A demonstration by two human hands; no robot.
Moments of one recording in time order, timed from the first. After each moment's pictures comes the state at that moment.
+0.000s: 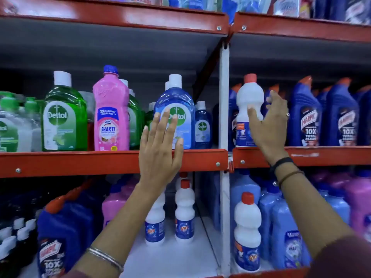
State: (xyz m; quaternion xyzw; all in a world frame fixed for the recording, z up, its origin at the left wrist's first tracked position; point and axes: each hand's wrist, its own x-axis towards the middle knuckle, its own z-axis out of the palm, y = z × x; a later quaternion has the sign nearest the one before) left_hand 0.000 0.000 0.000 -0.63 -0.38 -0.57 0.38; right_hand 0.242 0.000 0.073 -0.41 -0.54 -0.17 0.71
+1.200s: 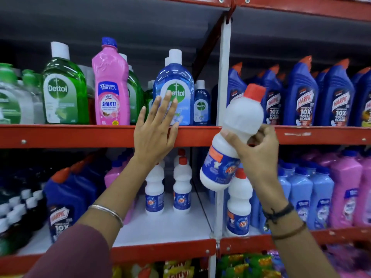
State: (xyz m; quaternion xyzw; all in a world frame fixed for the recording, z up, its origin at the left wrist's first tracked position) left_hand -0.018 0.010 -0.007 -0.62 -0.43 -0.46 0.46; right_hand 0.199 -0.086 -0.018 -0.31 -0.53 0.16 0.77
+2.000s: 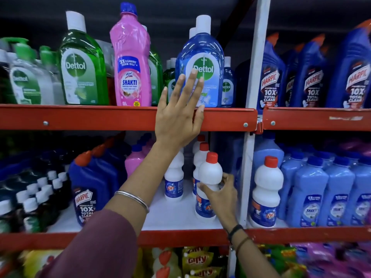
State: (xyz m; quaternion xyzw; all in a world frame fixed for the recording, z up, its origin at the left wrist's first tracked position) left_hand -0.022 0.017 -0.013 -0.61 -0.42 -0.47 0.48; right_hand 0.114 0.017 -0.185 -0.50 -0.56 0.20 0.64
